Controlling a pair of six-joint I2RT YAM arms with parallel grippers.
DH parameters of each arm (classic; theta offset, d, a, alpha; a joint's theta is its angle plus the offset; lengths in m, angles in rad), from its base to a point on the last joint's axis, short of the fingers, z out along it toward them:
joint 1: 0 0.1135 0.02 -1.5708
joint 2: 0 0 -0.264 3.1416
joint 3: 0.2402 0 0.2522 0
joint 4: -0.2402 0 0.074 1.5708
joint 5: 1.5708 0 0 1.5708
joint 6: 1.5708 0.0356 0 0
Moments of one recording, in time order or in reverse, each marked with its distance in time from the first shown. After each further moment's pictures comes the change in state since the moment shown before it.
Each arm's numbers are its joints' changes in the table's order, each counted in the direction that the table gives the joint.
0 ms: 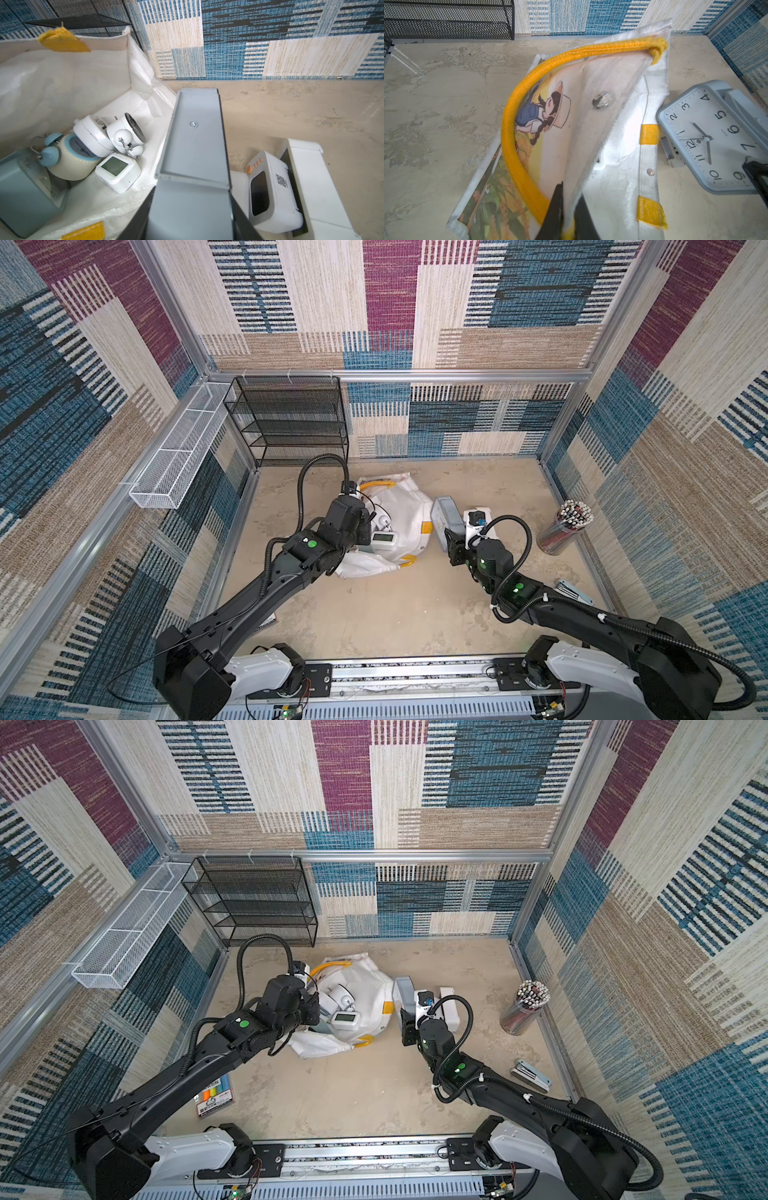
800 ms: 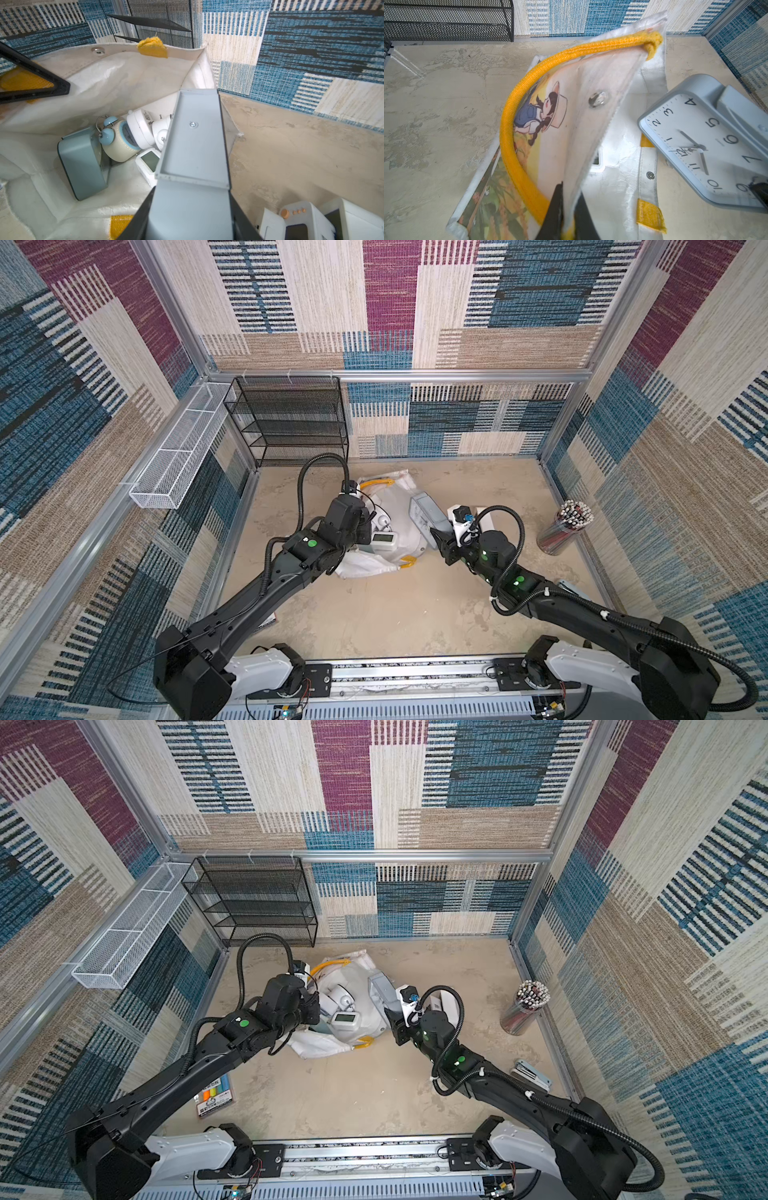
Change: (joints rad) left arm 0.000 0.005 0.008 0.002 0.001 0.003; right arm -0.018 -0.023 0.064 -0.003 -0.269 -0.175
